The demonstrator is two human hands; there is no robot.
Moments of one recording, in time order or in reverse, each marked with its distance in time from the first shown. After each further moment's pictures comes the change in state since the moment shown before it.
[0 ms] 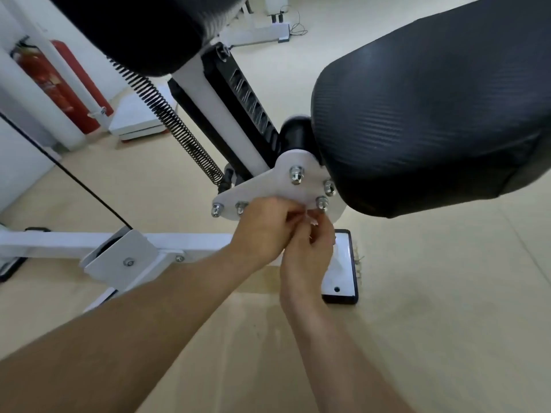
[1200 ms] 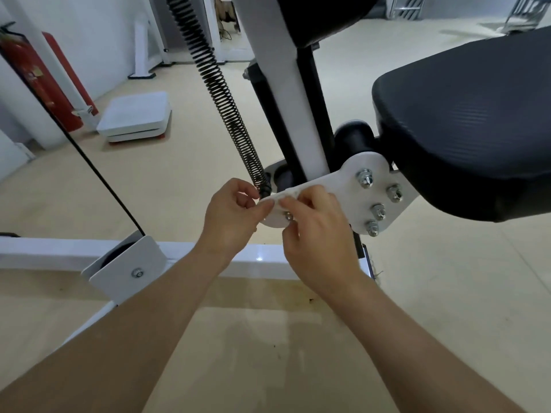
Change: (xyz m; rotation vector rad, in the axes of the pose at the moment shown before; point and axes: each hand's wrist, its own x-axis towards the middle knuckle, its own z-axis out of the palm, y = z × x) left_hand -0.018 -0.092 -0.062 -0.641 0.272 -0.421; right_hand -0.004 -0.004 0.052 -1.016 -0.237 -0.945
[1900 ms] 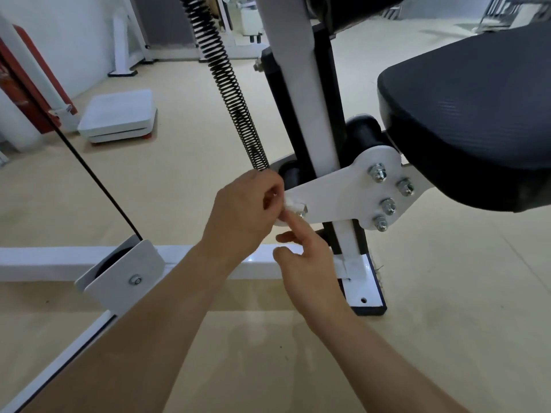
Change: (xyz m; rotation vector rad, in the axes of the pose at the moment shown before) left_hand 0.006 0.002 -0.008 0.484 -0.007 0.654; right_hand -0.033 -0.034 0.015 0.811 -0.202 0.527
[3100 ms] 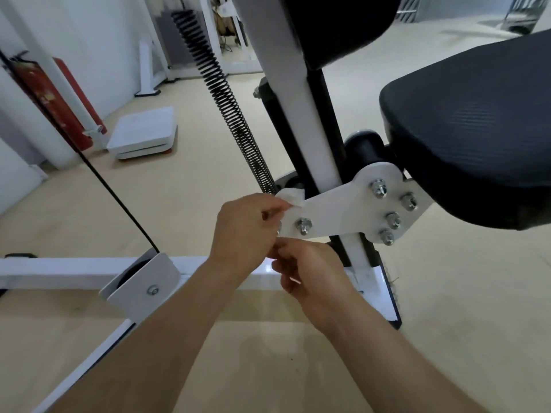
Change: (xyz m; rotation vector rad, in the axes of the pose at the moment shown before) left_hand -0.001 0.018 -0.005 -0.077 -0.026 -0.260; right_hand 0.014 -0.032 -0.010 0.487 -0.056 0.541
